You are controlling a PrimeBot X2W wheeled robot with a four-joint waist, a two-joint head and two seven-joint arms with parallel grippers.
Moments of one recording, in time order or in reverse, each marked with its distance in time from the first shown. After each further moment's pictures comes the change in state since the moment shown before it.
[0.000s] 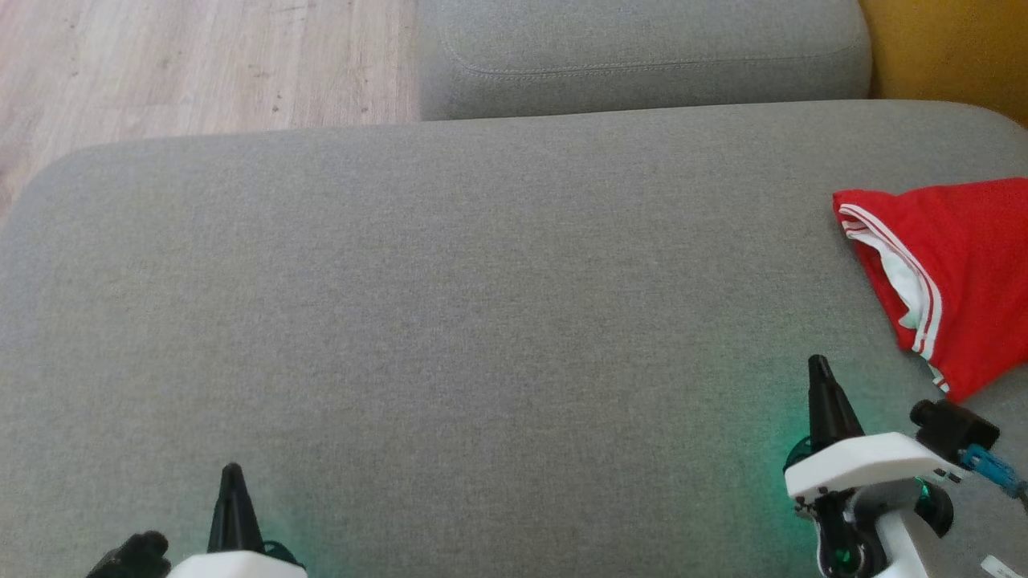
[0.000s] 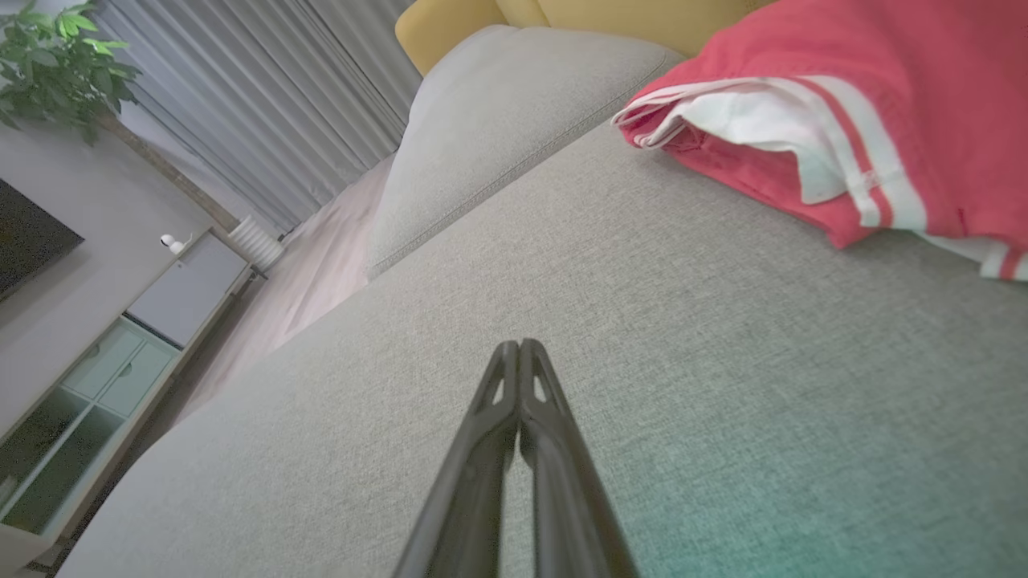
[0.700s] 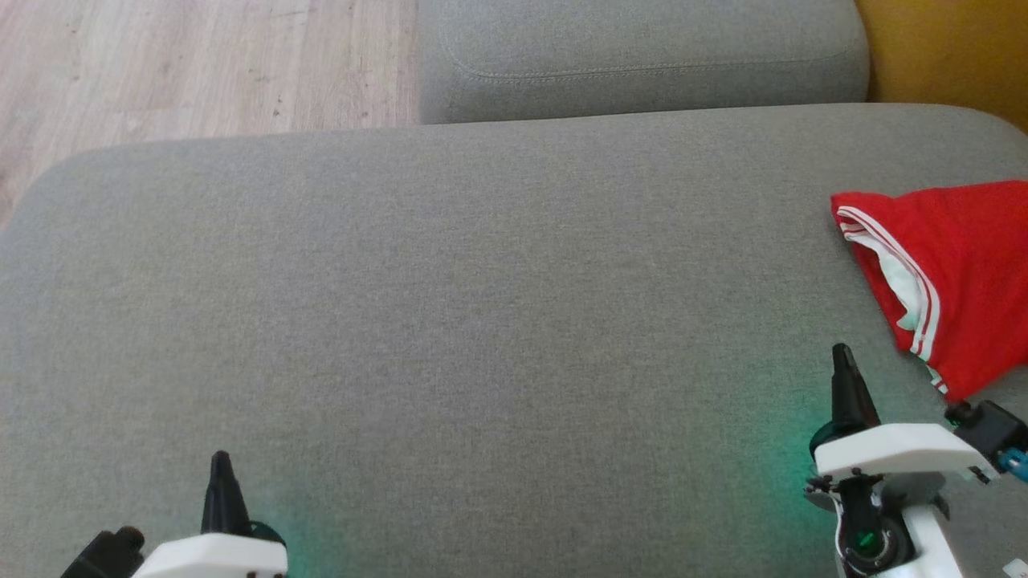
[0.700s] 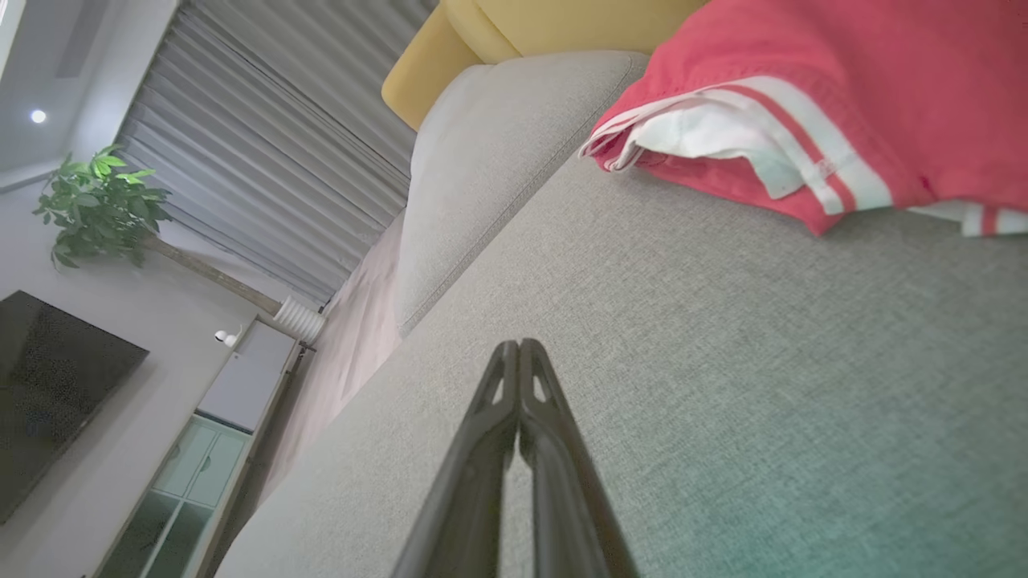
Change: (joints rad) left arm -0.021 0.001 0.017 -0.032 -0.229 -0.017 0.062; right arm 0.002 0.001 -0.038 -0.058 0.237 0.000 0.058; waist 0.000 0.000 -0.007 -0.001
